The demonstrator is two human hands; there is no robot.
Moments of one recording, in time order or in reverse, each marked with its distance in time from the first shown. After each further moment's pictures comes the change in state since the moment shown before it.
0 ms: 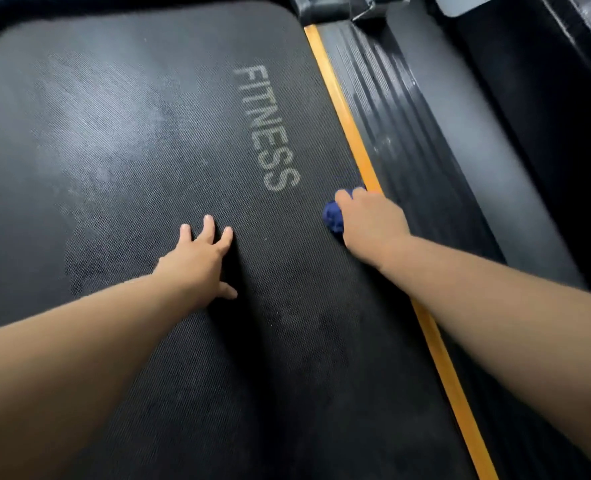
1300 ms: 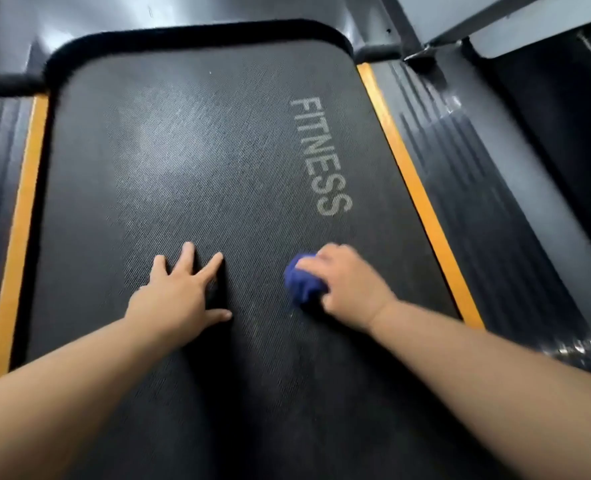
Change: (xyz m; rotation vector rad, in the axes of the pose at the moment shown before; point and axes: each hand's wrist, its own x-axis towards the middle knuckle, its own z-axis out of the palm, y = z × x) left_hand -0.037 -0.080 0.020 -0.060 0.134 -0.155; right_hand -0.010 -0.088 0.032 0.406 0.068 -0.389
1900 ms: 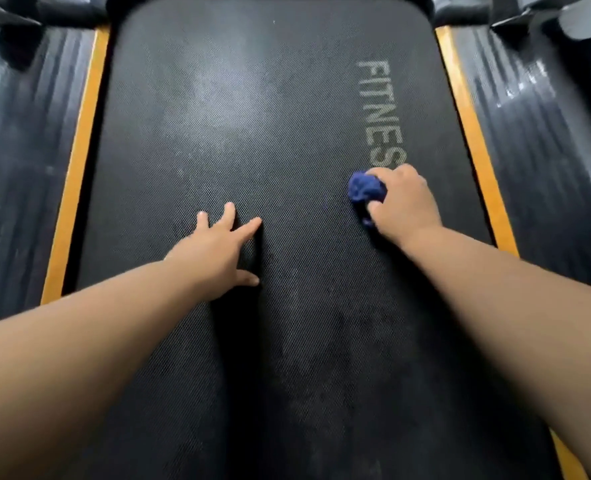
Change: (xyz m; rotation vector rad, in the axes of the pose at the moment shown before) left_hand 0.003 -0.021 0.005 -0.099 -0.055 0.074; right_hand 0.075 0.016 -0.017 -0.040 0.174 0.347
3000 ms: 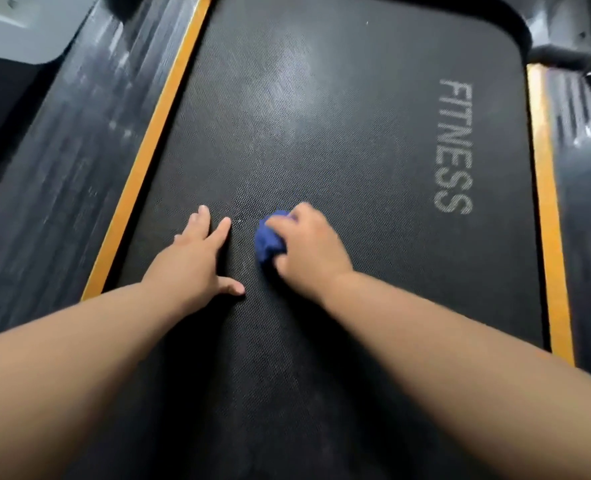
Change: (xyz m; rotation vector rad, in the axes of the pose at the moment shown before) left_hand -0.067 -0.058 0.048 -0.323 0.121 -0.255; right_hand -0.072 -0.158 0.066 0.063 -0.266 -0.514
